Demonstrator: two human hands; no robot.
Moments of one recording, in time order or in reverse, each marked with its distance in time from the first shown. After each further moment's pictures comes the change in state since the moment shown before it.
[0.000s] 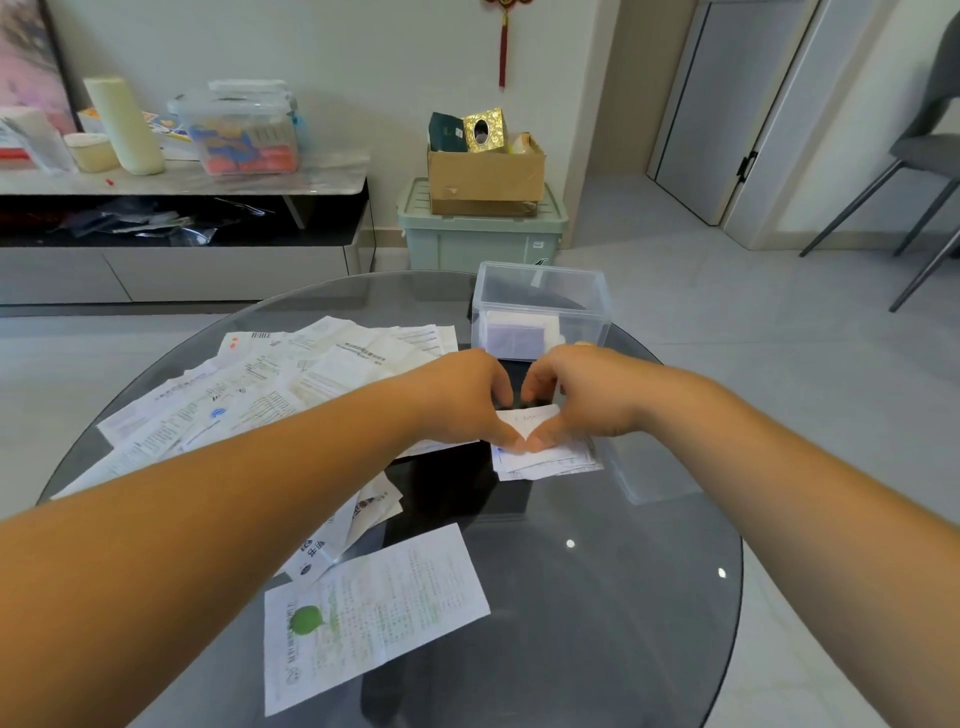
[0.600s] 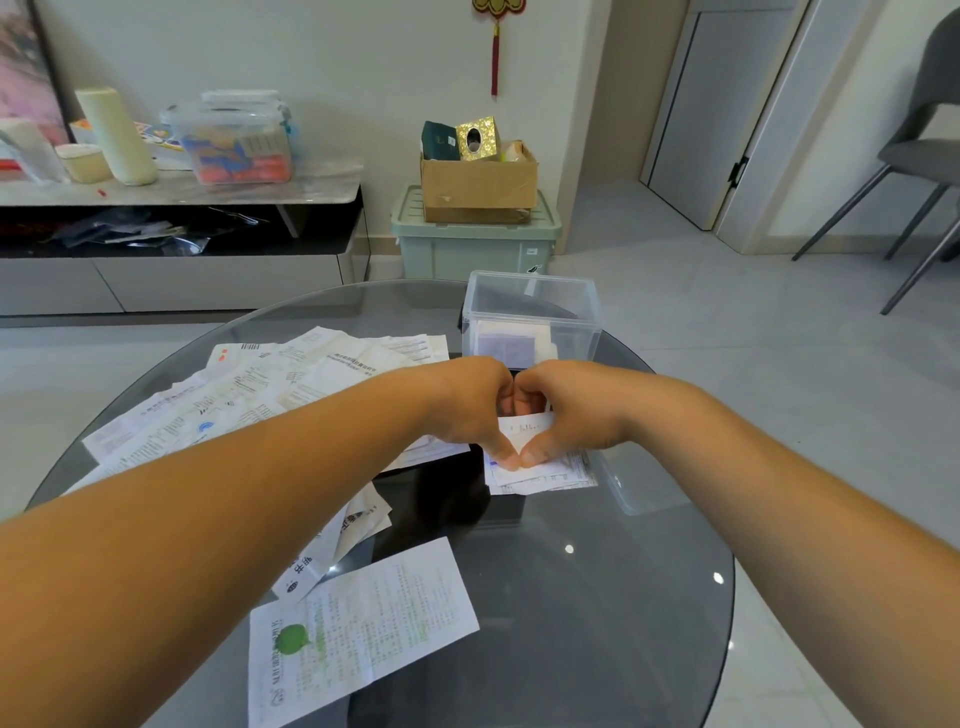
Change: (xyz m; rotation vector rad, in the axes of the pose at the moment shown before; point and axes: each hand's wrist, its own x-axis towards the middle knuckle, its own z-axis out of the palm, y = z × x) left_hand 0.012 0.014 -0.008 0.074 -0.131 0.021; right_hand -0.004 -0.006 -0.003 0.008 -0.075 -0.053
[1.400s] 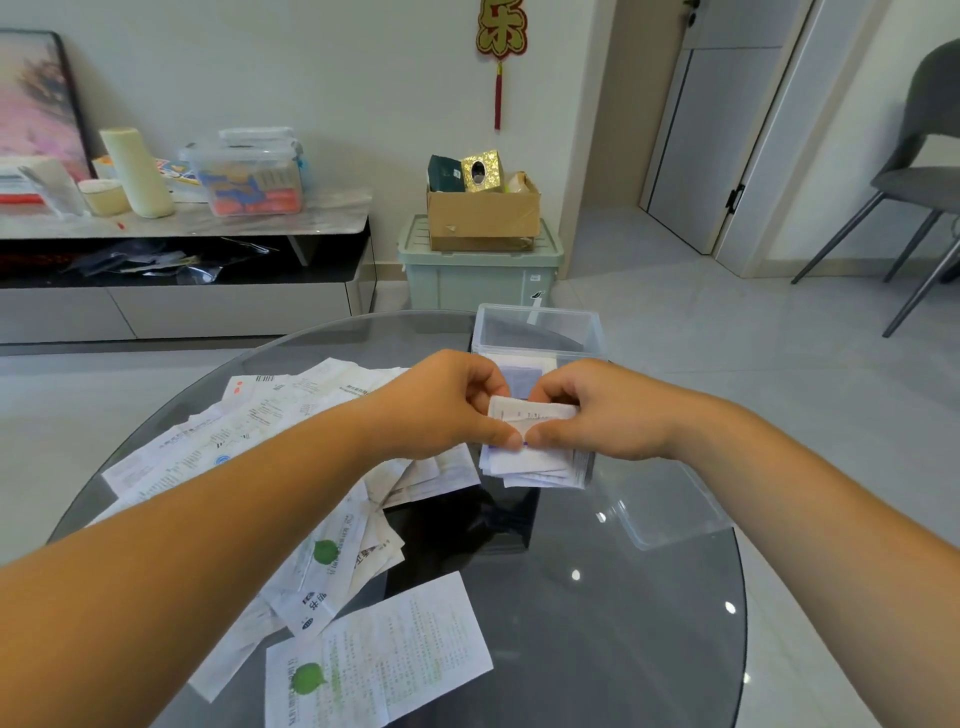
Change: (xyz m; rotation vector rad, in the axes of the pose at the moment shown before) left_hand -0.035 -0.018 -0.020 -0.418 0.266 0.094; right_hand -0.017 -0.002 -0.020 0.333 0.166 -0.048
